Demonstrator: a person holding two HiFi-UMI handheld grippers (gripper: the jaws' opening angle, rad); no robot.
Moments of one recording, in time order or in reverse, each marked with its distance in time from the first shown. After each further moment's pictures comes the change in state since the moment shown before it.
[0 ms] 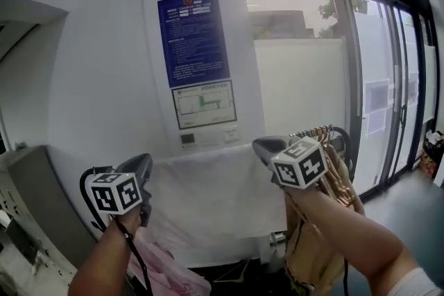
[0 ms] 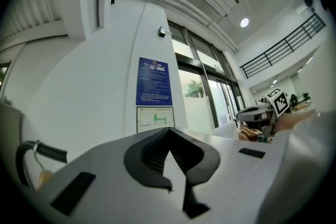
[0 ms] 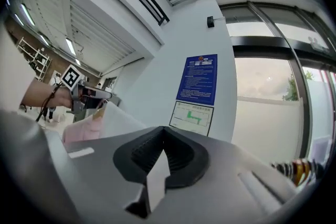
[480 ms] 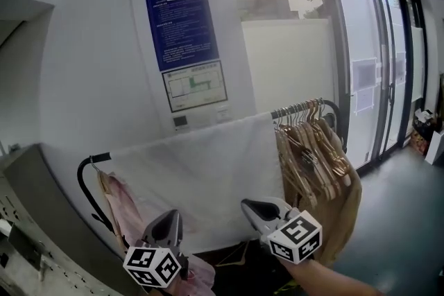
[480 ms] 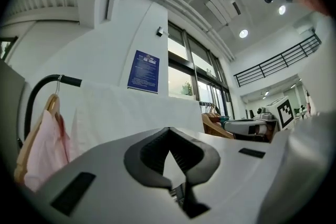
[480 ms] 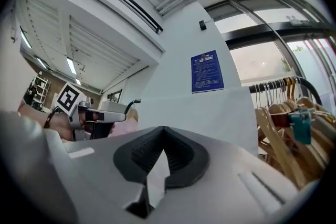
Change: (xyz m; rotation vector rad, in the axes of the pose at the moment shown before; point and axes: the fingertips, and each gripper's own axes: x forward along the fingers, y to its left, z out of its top) left arm -0.118 -0.103 -0.139 -0.132 -0.014 -0.090; right arm -0.078 0.183 -0.099 0.174 -0.105 0.045
